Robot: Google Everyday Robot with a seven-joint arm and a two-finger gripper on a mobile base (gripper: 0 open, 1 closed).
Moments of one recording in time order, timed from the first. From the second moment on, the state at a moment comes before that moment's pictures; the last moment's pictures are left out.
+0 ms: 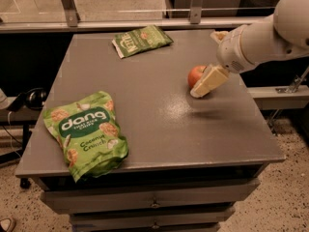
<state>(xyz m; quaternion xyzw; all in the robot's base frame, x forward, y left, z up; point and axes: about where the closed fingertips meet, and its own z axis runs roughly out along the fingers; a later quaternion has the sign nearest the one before) 0.607 -0.139 0.903 -0.56 0.72 0.02 0.40</state>
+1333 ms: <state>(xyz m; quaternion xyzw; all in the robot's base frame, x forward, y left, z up) 0.631 -0.157 0.852 -0.41 0.79 0.11 0.44</state>
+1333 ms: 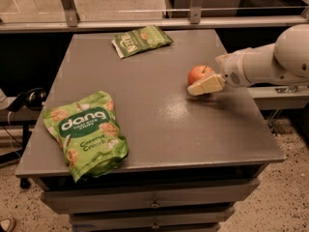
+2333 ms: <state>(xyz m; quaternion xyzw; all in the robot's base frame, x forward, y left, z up) 0.611 -0.145 0.873 -0.38 0.78 0.20 0.46</state>
